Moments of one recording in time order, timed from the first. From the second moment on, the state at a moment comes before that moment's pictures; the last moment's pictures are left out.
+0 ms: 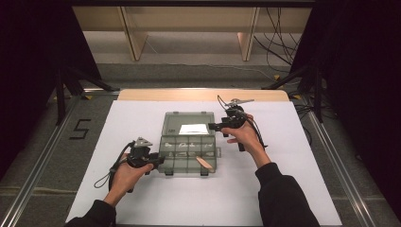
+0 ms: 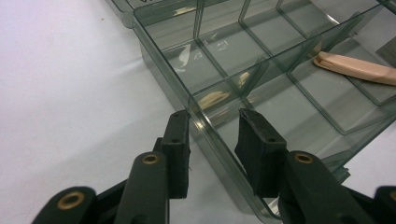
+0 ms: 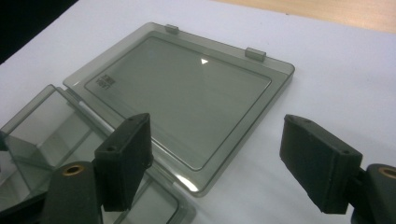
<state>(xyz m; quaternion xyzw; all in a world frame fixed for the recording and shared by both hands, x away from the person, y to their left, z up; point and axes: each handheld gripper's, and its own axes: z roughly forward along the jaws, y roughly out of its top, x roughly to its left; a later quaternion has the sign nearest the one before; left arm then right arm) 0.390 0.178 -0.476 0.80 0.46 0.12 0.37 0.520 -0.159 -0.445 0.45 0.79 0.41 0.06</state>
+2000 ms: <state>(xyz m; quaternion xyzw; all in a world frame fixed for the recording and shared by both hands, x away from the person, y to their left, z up) 0.393 0.177 -0.480 0.79 0.46 0.10 0.39 0.544 -0.137 -0.473 0.52 0.77 0.37 -0.02</state>
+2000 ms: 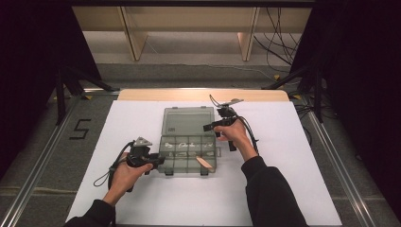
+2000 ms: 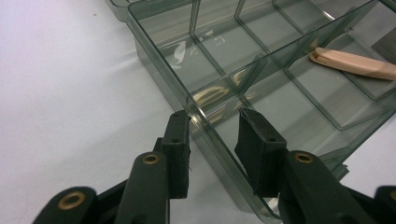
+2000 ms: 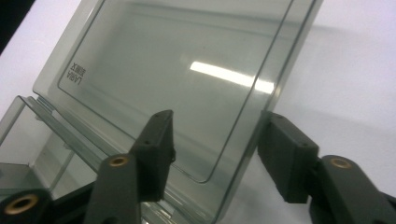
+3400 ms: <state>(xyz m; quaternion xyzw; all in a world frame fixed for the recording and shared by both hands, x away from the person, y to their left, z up) 0.394 0.179 -0.479 0.80 0.45 0.11 0.38 0.513 -0.161 -0.453 0.41 0.79 0.46 0.09</state>
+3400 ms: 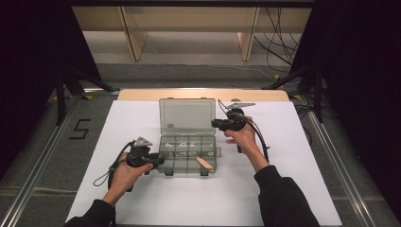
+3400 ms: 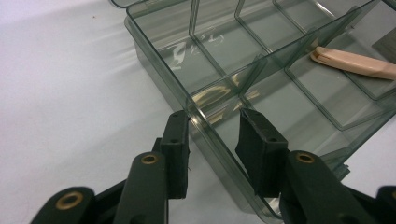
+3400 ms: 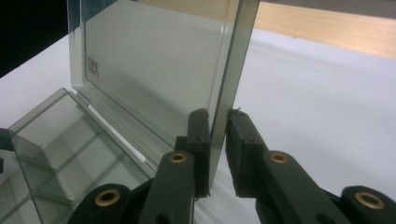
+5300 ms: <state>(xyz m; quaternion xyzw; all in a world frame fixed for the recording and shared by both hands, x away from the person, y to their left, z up) 0.395 0.190 -0.466 0.81 0.42 0.12 0.38 0.472 -0.165 -0.461 0.30 0.80 0.49 0.21</state>
